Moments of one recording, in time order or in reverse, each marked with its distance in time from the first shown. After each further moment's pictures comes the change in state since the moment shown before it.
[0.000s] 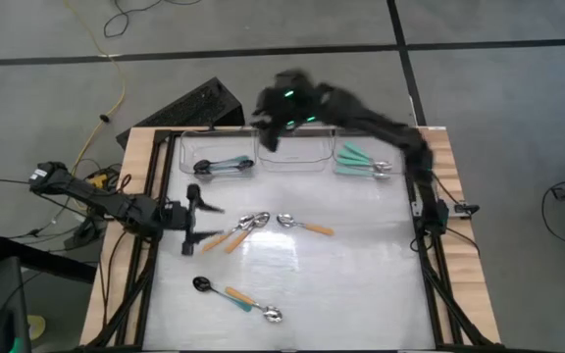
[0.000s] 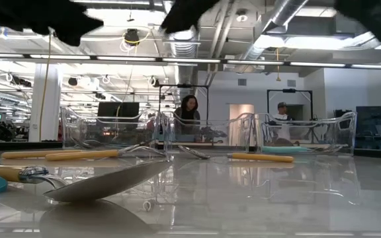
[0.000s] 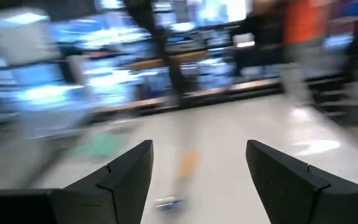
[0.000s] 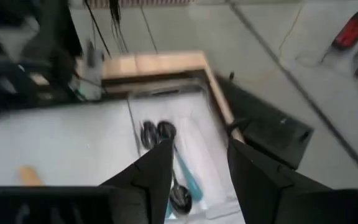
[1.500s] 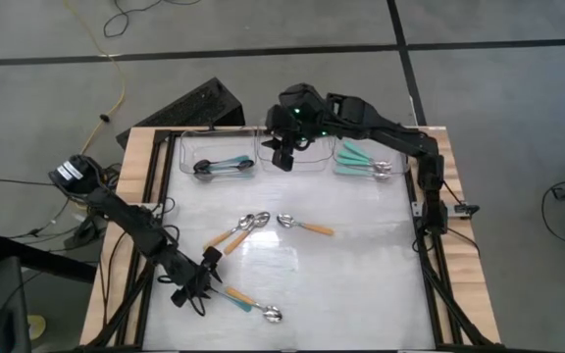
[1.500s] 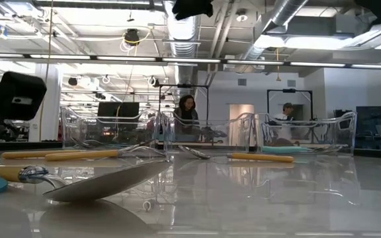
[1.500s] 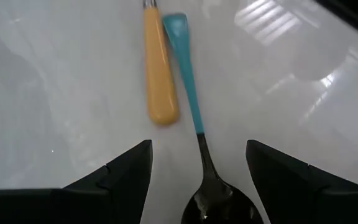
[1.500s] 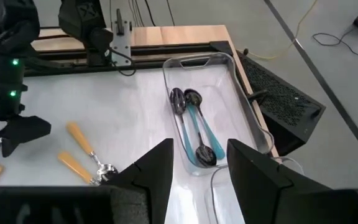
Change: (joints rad) left arm -0.371 0.774 0.065 -0.022 0.225 -0.194; right arm 0.103 -0.097 -0.017 -0.187 0.057 0.026
